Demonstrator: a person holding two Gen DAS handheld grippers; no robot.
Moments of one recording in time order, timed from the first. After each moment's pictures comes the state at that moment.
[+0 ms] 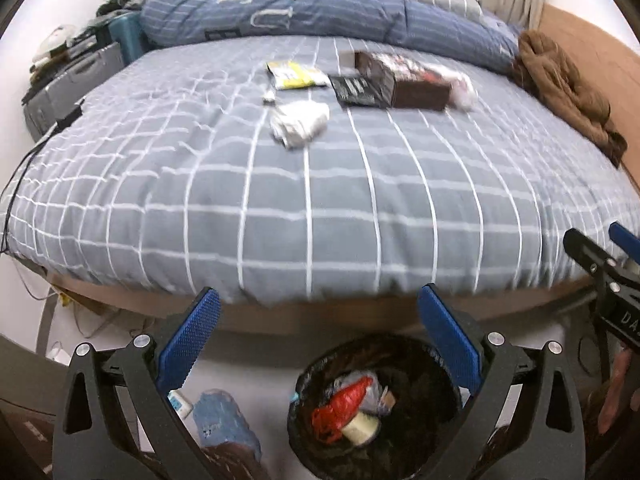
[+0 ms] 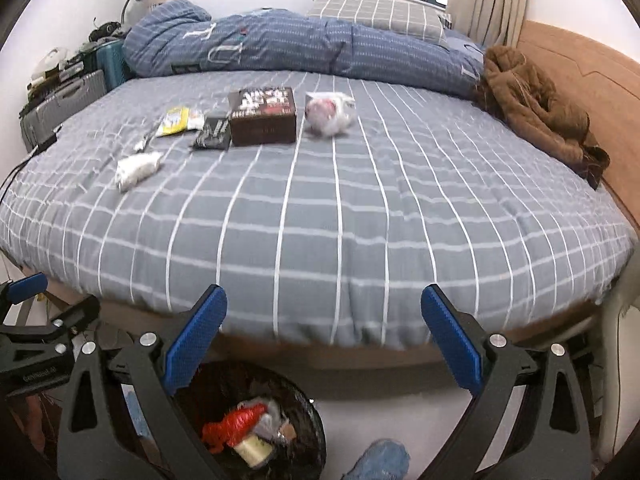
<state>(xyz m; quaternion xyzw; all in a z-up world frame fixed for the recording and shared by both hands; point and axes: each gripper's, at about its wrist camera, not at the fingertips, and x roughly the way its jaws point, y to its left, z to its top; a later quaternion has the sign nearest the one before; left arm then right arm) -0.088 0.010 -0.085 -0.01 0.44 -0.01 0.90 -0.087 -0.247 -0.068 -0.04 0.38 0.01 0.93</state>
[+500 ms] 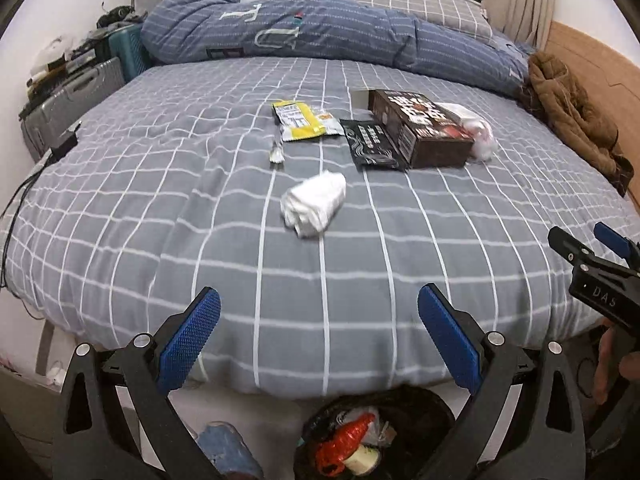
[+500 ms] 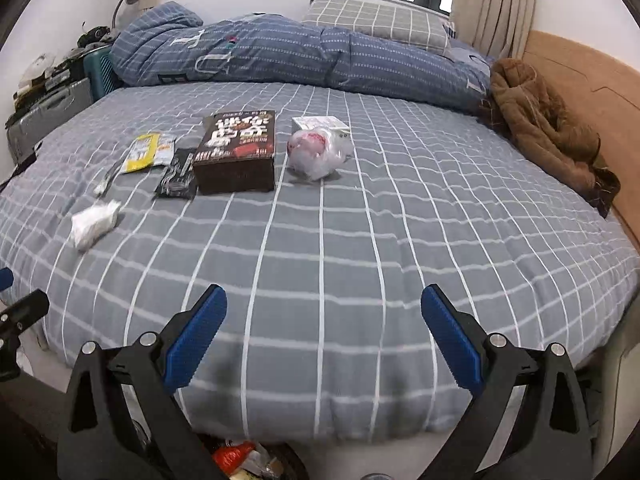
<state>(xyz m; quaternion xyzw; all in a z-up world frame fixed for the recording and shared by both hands) -0.021 0.023 -0.059 -0.01 0.42 0.00 0.91 0.004 -0.254 -0.061 -0.05 0.37 0.00 0.93</state>
